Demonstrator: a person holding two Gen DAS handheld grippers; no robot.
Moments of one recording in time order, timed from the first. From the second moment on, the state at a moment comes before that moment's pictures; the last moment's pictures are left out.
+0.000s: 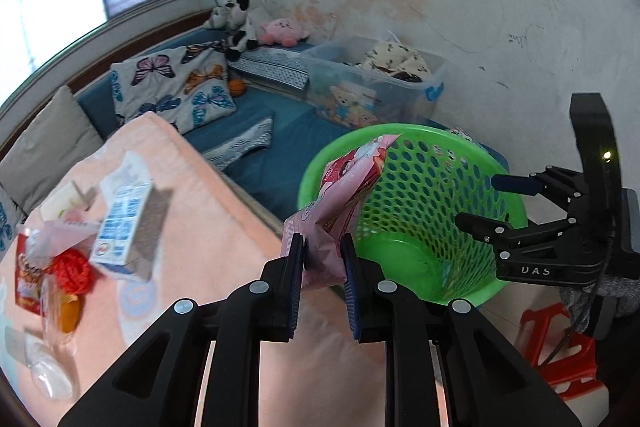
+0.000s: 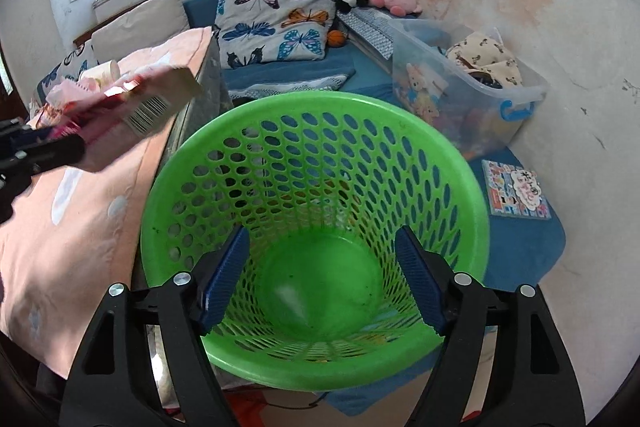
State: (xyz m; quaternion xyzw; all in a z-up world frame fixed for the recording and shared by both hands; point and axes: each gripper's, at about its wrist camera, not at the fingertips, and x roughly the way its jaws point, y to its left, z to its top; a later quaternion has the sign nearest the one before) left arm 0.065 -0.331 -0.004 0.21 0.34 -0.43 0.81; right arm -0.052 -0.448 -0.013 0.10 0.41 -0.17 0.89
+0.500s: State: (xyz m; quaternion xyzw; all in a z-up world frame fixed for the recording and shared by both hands) left arm 0.063 -0.369 -0.030 0.23 0.37 -0.44 0.79; right arm -0.078 -0.462 0.004 0.11 0.38 -0.20 0.90
